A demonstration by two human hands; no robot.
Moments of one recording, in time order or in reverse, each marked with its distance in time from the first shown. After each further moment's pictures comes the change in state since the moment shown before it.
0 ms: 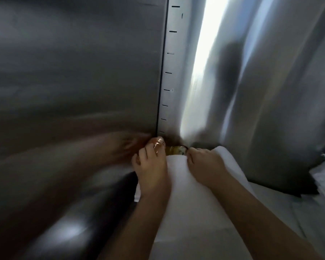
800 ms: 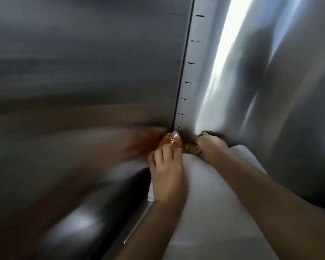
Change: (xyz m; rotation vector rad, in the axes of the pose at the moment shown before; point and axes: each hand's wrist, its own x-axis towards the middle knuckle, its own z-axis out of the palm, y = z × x) left_hand -0.012 -0.003 0.010 -0.018 0.134 0.036; right_hand 0.074 -0.008 0.011 -0.218 -0.311 -0.067
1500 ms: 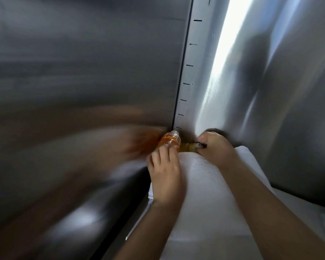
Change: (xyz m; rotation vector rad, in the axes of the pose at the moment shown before) left_hand -0.005 -0.004 0.002 -0.059 0.055 -0.043; right_hand -0.016 0.014 0.015 0.599 0.354 0.073
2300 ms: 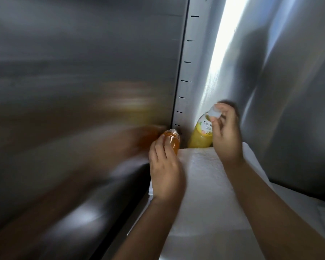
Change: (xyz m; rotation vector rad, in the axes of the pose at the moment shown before) left_hand 0.003 0.003 -0.003 -0.144 -0.013 -0.033; right_hand -0.008 -0.007 -0.013 0.466 0.607 -0.279
